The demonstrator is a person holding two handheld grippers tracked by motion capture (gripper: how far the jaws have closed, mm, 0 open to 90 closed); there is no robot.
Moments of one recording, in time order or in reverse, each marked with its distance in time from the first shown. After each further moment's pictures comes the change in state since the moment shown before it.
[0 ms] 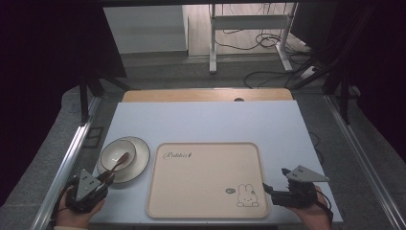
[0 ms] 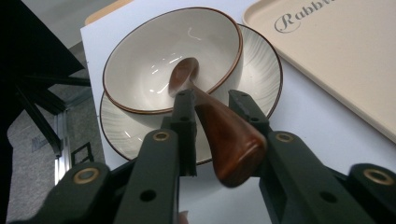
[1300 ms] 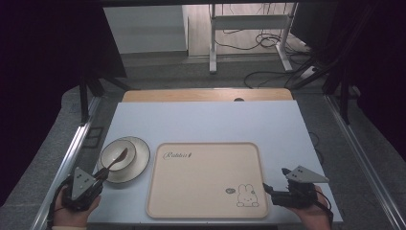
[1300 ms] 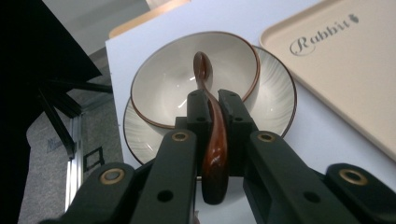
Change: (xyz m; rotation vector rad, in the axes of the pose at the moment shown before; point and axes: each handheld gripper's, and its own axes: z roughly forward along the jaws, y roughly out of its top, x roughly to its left) left arm 0.003 0.008 -0.009 -0.048 0.059 -0.035; right arm 0.001 0.000 -0.001 -0.002 -0.010 -0.014
